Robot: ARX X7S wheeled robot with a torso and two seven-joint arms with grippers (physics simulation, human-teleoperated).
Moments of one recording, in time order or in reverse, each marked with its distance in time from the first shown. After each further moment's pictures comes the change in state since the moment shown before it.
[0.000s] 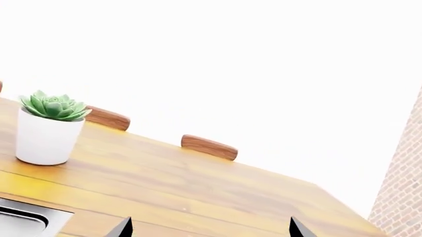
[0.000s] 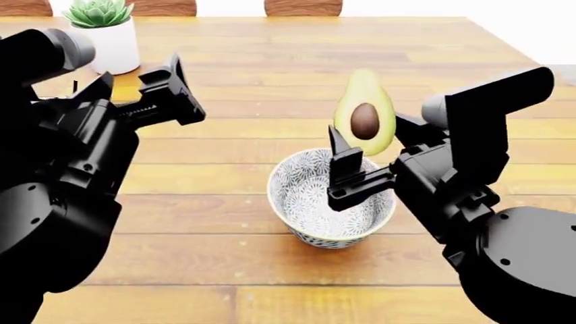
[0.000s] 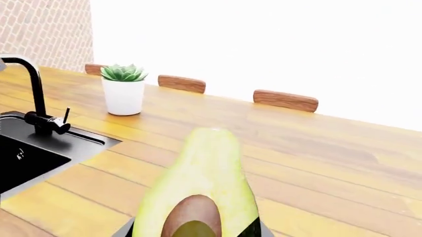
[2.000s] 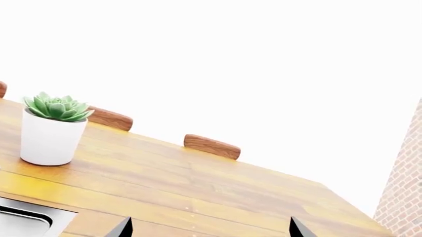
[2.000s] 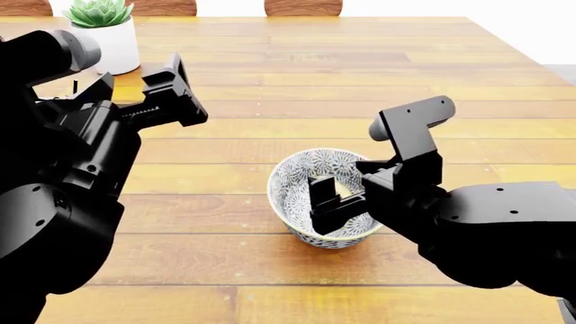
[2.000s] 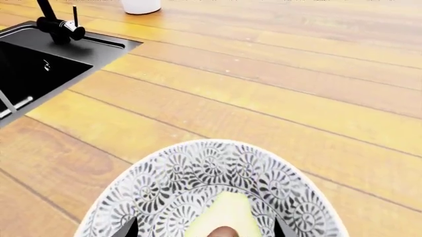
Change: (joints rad) left arm -0.008 -0.010 0.028 0.006 0.001 0.009 -0.025; right arm 0.109 -0.064 -0.151 0.316 0.274 0.156 0.023
